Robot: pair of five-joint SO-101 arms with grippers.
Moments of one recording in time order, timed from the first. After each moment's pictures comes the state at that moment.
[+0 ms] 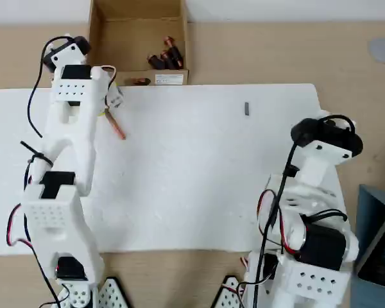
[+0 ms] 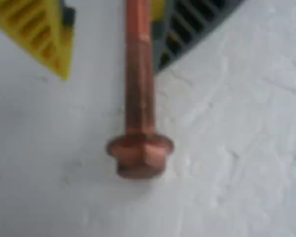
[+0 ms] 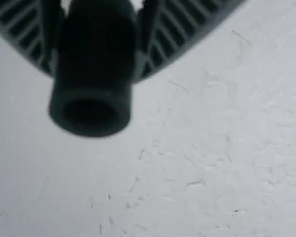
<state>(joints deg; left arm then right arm) -3.1 28.0 -19.8 70.3 22.8 9.4 -72.3 47.3 86.8 -17.5</state>
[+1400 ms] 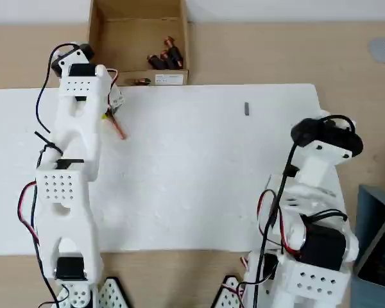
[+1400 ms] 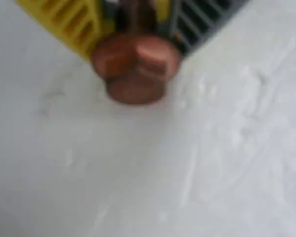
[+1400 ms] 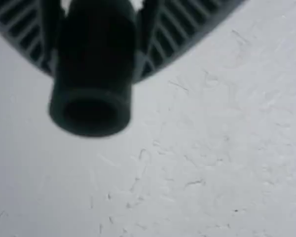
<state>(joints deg) -4.4 47.6 -38.9 77.1 22.9 9.4 -72.3 47.1 86.8 -17.5</state>
